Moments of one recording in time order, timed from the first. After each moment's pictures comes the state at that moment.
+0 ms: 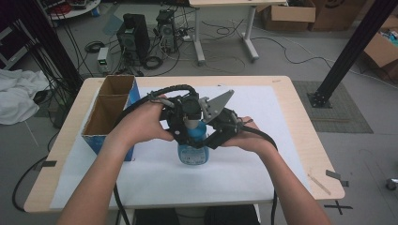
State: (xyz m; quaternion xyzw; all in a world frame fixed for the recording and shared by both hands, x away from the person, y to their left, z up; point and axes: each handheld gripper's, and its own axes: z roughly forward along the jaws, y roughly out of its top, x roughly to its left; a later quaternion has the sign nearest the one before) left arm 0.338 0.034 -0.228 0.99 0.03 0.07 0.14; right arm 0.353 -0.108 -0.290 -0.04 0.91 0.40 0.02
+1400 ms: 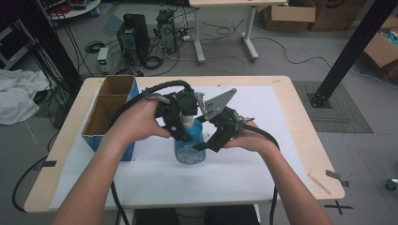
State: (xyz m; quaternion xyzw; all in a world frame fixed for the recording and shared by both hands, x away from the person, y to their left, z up) left arm 0.340 0.045 -0.216 0.99 0.06 0.05 0.13; right arm 0.359 -0.112 -0.293 -0.02 0.90 0.42 0.01
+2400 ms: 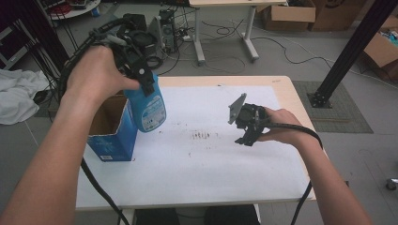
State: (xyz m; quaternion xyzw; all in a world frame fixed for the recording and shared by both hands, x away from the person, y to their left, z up) left arm 0.382 0.115 -0.113 0.91 0.40 0.08 0.04; right arm 0.377 -0.178 -0.302 0.03 0.98 0.13 0.13
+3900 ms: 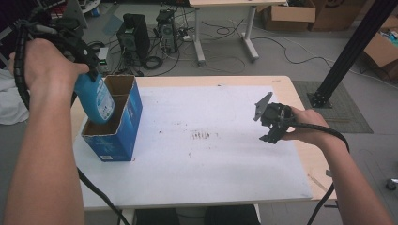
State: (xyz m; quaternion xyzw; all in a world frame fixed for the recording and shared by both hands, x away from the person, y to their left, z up) left arm 0.402 0.241 -0.108 0.72 0.69 0.10 0.03; right arm 0.384 -0.245 -0.305 0.09 0.98 0.09 0.15
